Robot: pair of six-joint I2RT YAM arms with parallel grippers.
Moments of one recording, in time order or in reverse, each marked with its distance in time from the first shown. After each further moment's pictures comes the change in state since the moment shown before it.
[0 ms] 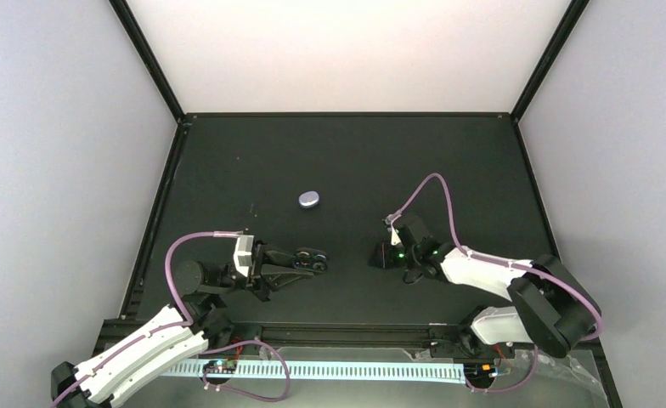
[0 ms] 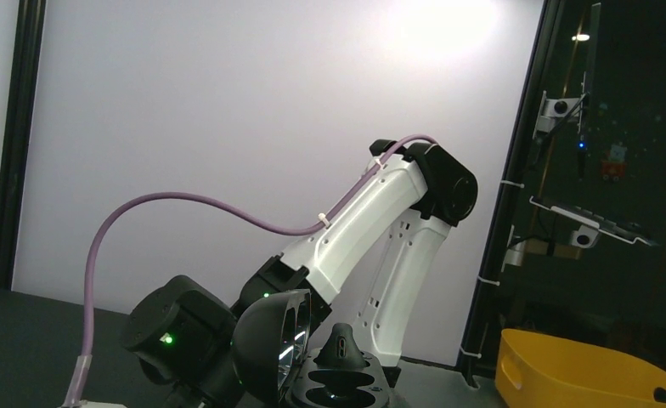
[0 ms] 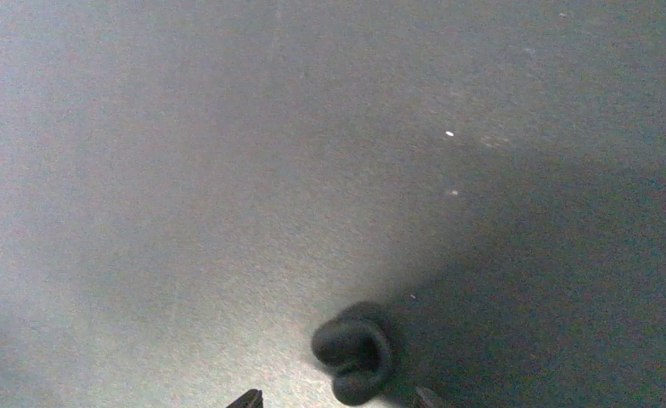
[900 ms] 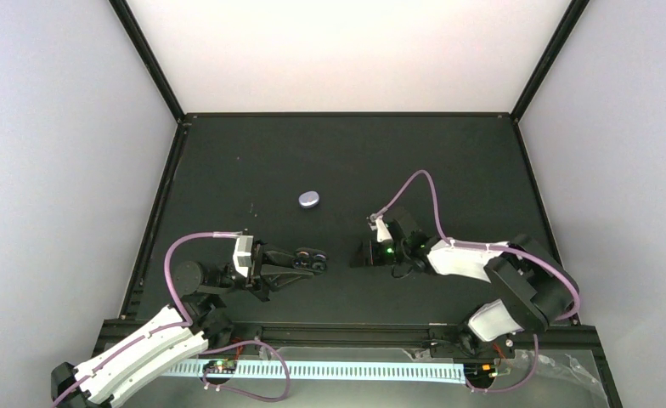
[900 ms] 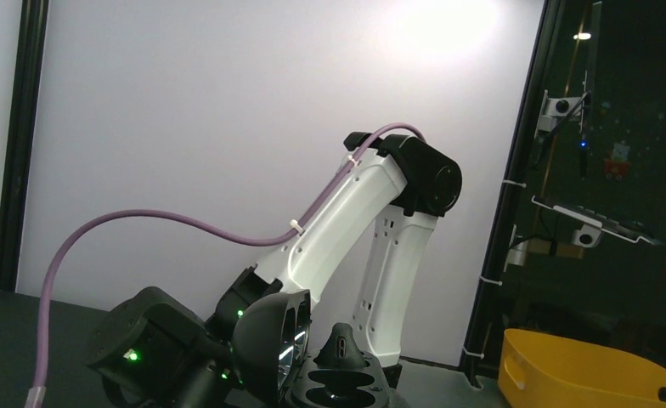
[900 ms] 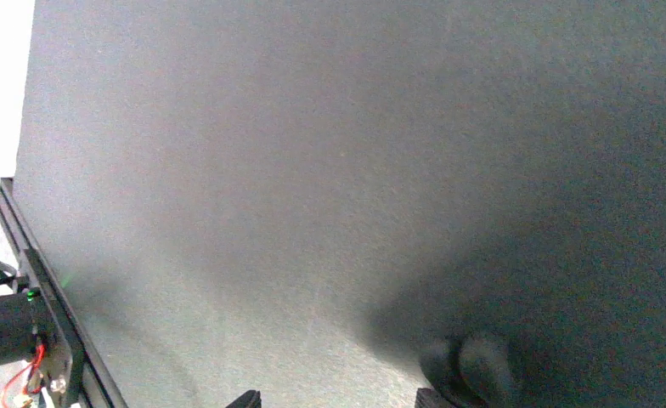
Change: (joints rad) left arm 0.000 -0.006 0.000 -0.006 -0.003 0.008; right arm 0.019 0.165 0.060 0.157 -0.240 0.097
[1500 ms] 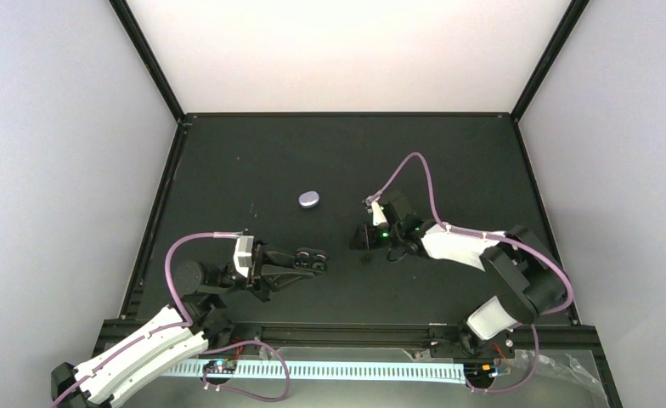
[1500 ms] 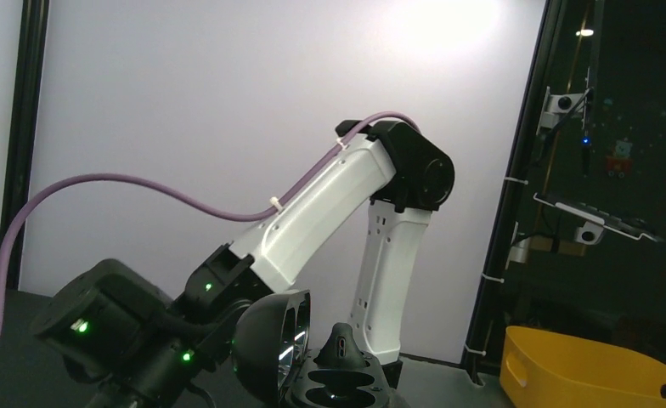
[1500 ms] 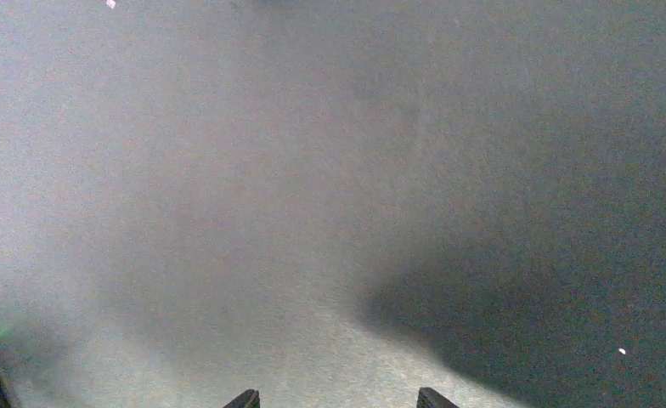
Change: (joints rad) left arm 0.000 -0.001 0.000 -0.003 0.000 0.008; right arm -0.042 0.039 0.169 -0.099 0.087 -0.149
